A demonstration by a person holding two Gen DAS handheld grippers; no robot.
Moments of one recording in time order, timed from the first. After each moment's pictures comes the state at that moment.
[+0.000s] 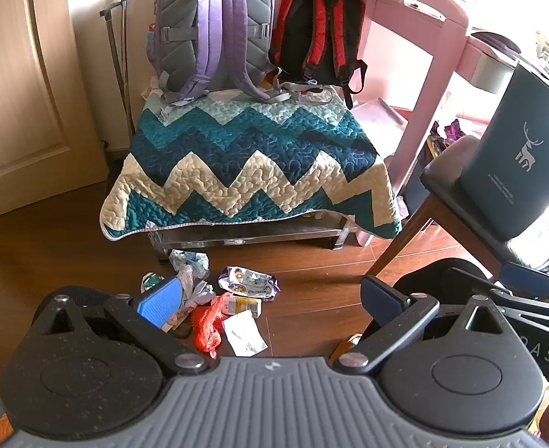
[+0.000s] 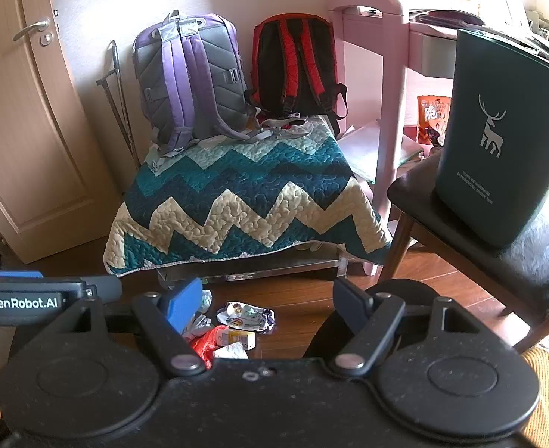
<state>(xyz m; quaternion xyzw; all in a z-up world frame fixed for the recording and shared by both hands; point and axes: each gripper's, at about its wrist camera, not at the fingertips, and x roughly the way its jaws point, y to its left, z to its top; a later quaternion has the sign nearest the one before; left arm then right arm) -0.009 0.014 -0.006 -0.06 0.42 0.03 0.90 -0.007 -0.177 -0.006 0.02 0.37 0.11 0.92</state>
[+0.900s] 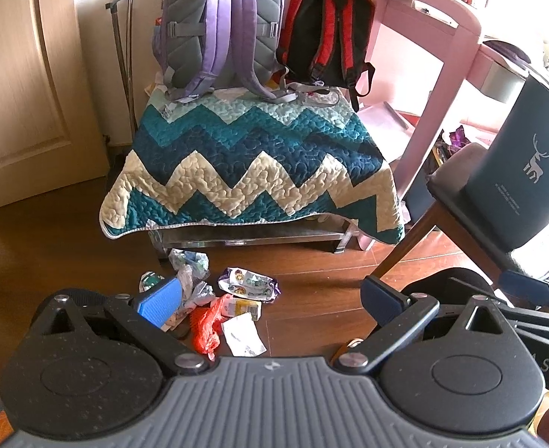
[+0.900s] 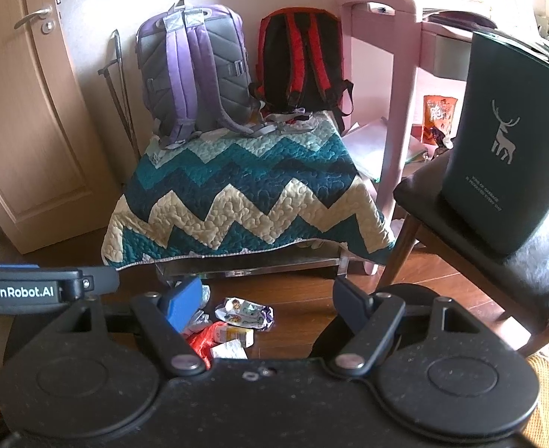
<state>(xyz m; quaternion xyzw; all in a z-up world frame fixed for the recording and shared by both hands) 0.001 0.025 -0.007 -0.07 0.43 0.03 0.90 0.003 -0.163 -0.011 0.01 0.38 0.12 0.92</state>
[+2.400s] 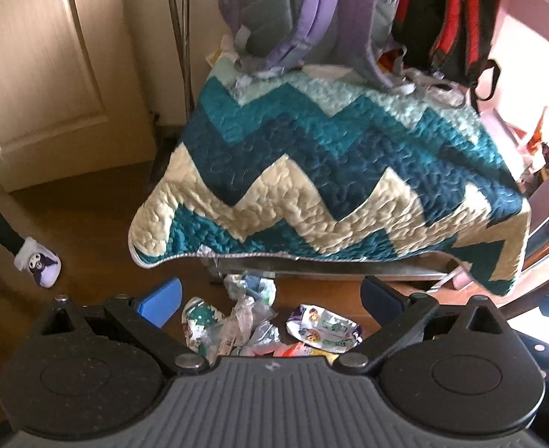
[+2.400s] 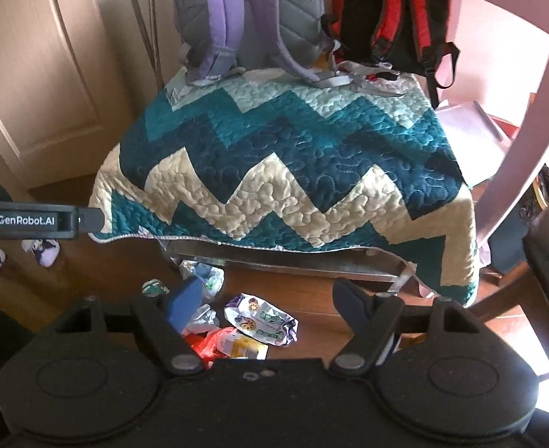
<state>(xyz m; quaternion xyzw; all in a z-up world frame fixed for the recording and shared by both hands) 0.180 0.146 -0.131 -0.09 0.46 0.14 0.87 0.198 -0.069 -0.124 -0.07 0.46 0.20 0.86</state>
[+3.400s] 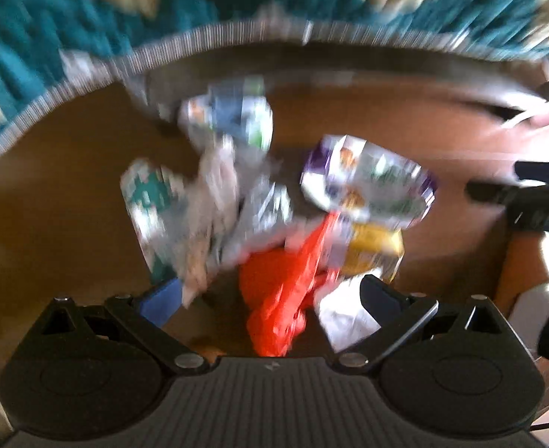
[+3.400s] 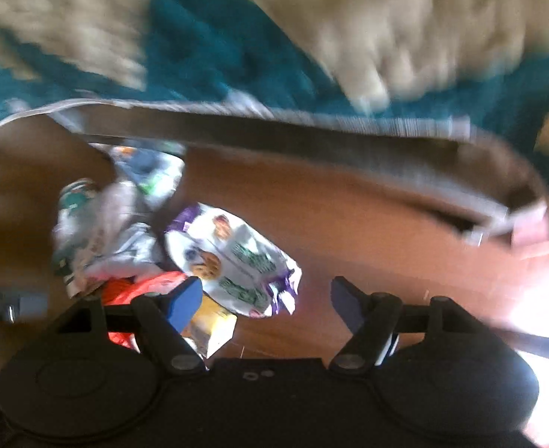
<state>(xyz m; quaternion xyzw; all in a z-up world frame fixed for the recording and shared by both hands) 0.264 0.154 -0.426 -0.06 0.72 0.08 0.68 0.343 -0.055 -0.433 -0.08 0.65 0.20 0.73</state>
